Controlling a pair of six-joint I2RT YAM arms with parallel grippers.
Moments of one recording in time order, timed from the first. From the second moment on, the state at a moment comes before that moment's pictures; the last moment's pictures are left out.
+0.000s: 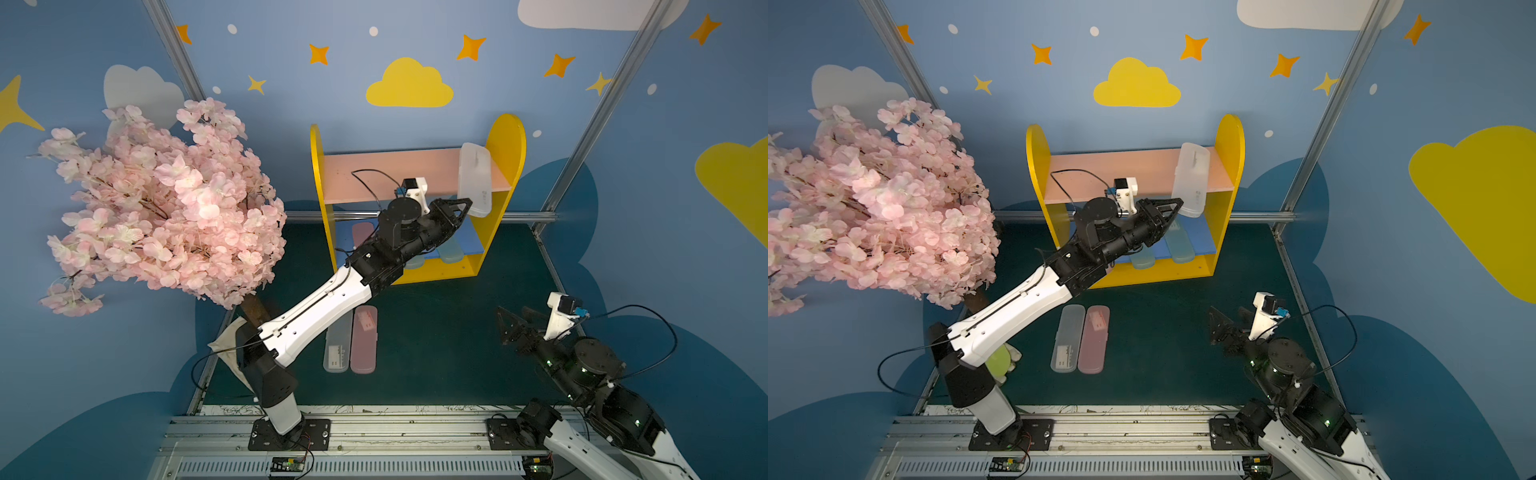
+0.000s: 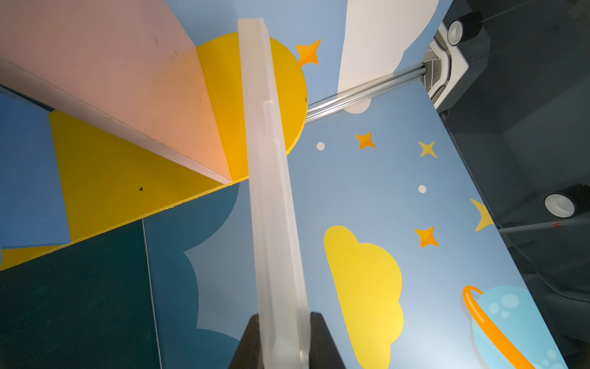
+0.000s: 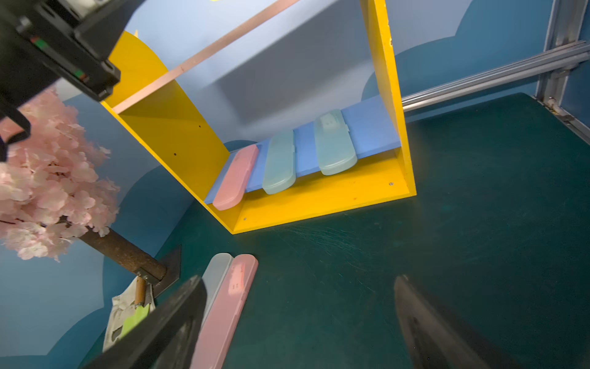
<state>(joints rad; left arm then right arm) -0.82 1.65 1.74 0.00 0.04 -1.25 0.76 0.33 0.75 -0.58 0.32 0.51</state>
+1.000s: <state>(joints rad) -0.84 0.84 0.78 0.20 0.05 -1.31 0.59 0.92 0.93 0.01 -0.50 1.01</state>
